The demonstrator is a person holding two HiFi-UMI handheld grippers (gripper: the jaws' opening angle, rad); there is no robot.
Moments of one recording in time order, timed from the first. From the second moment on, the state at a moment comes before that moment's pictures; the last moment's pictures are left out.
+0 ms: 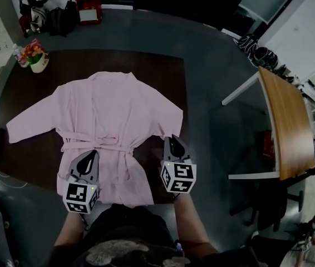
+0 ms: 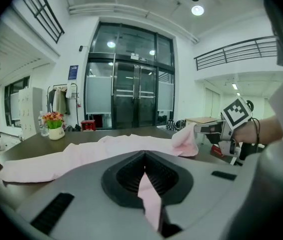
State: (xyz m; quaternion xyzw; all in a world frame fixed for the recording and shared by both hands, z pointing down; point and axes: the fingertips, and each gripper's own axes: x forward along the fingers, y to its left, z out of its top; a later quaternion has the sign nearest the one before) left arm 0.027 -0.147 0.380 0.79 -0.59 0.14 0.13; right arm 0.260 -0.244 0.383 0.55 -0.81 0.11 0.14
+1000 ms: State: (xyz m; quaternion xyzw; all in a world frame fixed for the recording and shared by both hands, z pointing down) left arm -0.178 -0.212 0.369 0.79 -0.59 0.12 0.12; right arm 0.051 -0.309 0.331 0.57 -0.81 0.04 0.14
